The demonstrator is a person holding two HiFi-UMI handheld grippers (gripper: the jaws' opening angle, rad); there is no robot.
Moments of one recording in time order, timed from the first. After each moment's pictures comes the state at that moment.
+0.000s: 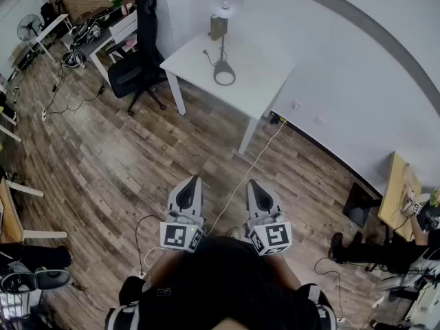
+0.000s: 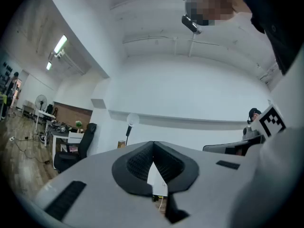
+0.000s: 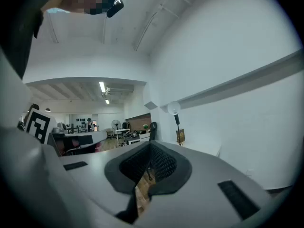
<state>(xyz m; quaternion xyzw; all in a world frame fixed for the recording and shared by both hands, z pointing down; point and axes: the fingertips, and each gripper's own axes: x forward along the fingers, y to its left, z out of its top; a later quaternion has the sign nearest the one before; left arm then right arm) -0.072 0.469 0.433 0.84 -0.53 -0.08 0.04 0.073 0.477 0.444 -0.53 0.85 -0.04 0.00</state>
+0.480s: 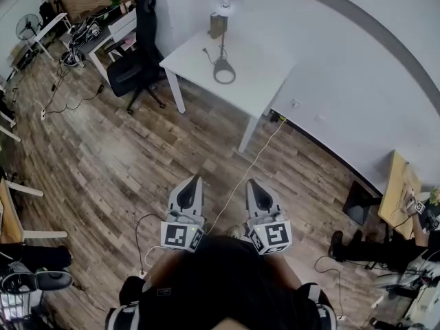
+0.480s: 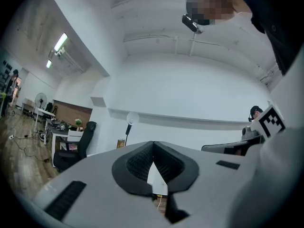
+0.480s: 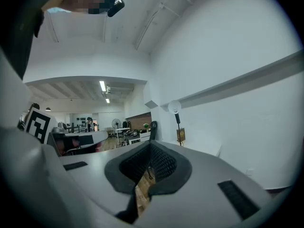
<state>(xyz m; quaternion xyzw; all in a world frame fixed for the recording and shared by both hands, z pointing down) -0.071 0.467 0.436 0.84 -0.53 -0.08 0.04 0.069 0.475 0.446 -0.53 0.85 -0.05 0.00</state>
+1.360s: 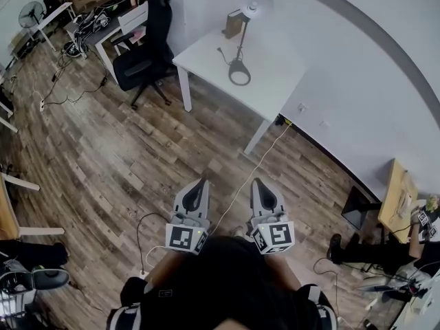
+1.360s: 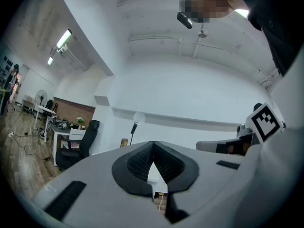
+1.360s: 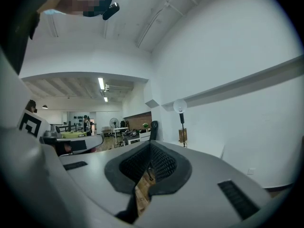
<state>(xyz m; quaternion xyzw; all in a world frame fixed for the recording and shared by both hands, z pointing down) -0.153 0.471 0.449 0.85 -0.52 -0.08 0.05 -0.014 0.466 0.450 -0.54 0.84 -0.04 0.00</state>
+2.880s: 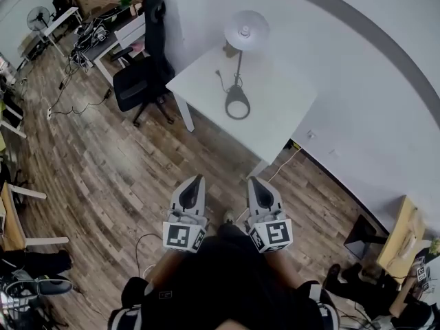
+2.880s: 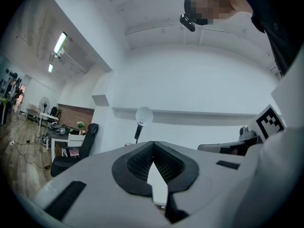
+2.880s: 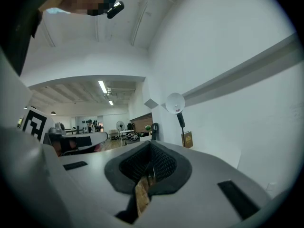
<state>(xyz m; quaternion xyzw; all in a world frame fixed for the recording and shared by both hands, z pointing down) -0.070 0.201 0.436 0.82 -0.57 -0.06 0.04 0.063 0.191 0.448 -0.49 0.87 -0.05 0.01</state>
